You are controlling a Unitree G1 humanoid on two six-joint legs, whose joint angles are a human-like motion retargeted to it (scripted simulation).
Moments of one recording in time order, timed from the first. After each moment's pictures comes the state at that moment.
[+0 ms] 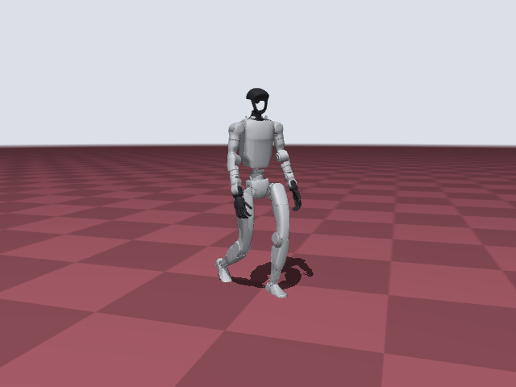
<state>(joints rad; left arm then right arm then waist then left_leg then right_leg) -0.10 0.21 -0.20 1.26 -0.03 -0.05 -0.01 -0.11 -0.22 0.28 1.21 -0.01 -0.04 0.05 0.05 -0.08 0.07 -0.47 -0.20 0.11 0.58 -0.20 0.10 0.03 -0.10 0.04 0.92 -0.23 0.16</state>
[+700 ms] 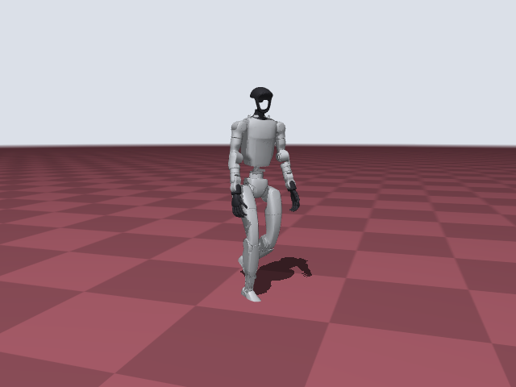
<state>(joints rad) -0.11 0.18 -0.16 1.30 -0.07 -0.05 0.01 -0.14 -0.23 0.19 1.27 0.10 -0.03 -0.02 -0.04 0.09 0.09 0.00 0.07 -0.01 0.91 -0.33 -0.03 -0.39 0.03 -0.16 0.52 -0.06 0.09</state>
